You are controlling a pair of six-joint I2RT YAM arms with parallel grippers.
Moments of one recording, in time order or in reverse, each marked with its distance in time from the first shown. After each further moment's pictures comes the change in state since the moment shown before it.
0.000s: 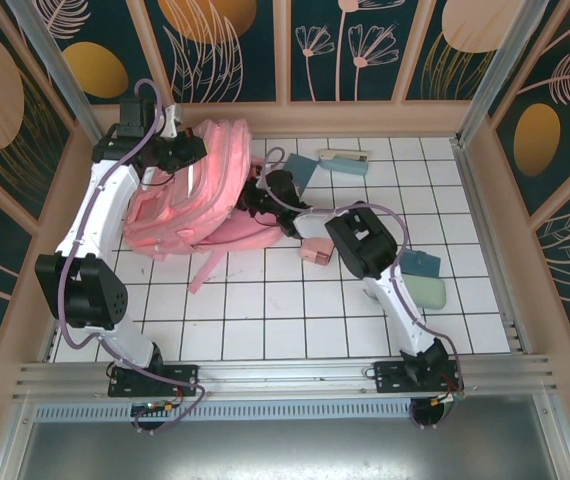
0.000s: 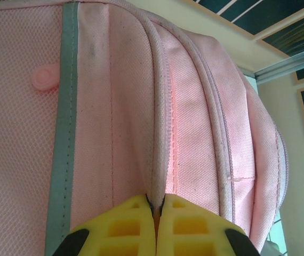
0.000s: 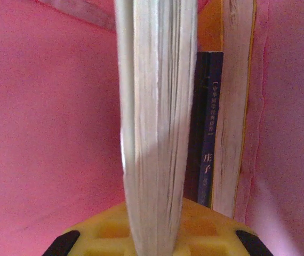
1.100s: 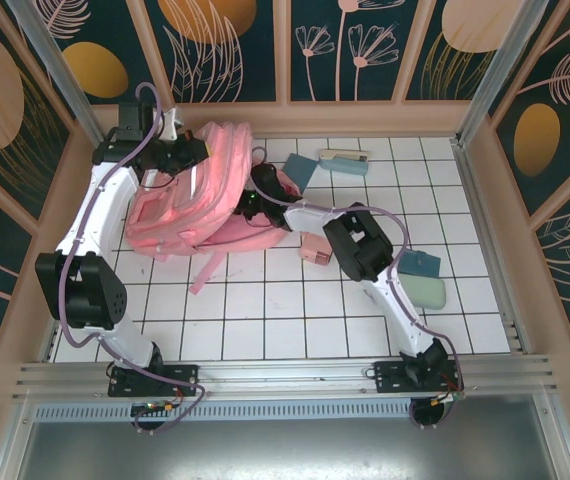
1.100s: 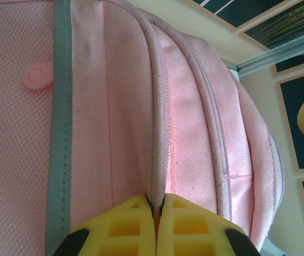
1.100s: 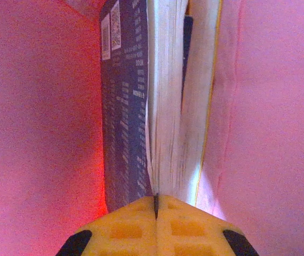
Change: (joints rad) left arm 0.016 -0.001 -0.051 0.049 0.093 -0.003; right arm 0.033 0.016 0.174 -0.428 0.020 -0.211
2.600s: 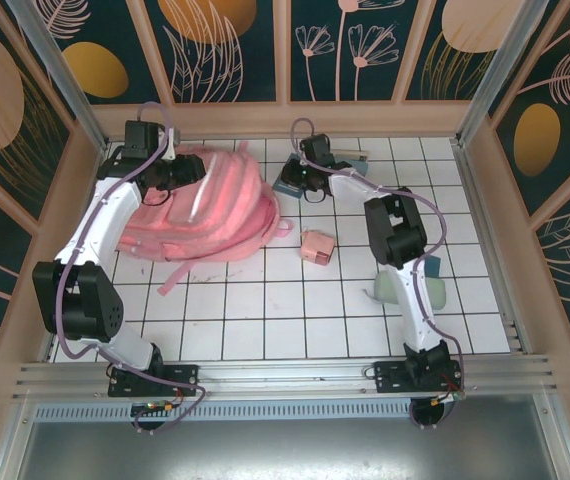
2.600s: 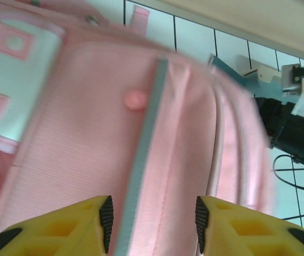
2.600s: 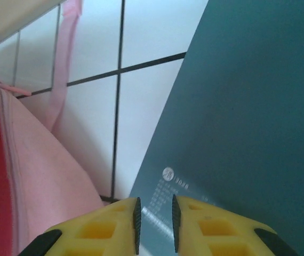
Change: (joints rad) left arm -0.008 -0.082 -0.187 0.027 -0.295 0.094; right arm -0.276 -0.101 0.038 -0.507 0.241 -0.595
